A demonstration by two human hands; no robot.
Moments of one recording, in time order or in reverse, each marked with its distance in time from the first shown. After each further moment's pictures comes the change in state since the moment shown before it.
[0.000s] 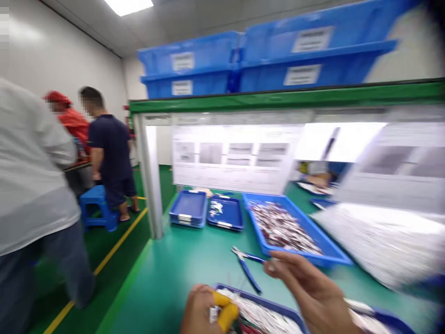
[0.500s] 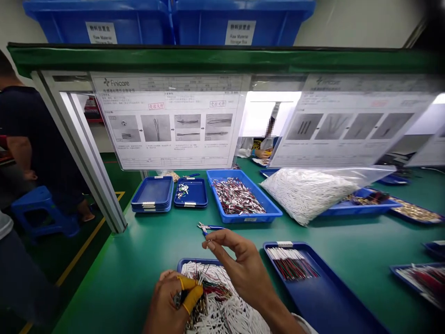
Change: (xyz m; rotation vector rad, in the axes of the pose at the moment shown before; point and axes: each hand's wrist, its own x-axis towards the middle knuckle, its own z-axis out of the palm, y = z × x) left_hand 0.001 0.009 0.002 0.374 -0.082 0.115; right_hand -0.010 -0.016 0.009 0.047 -0.175 0.109
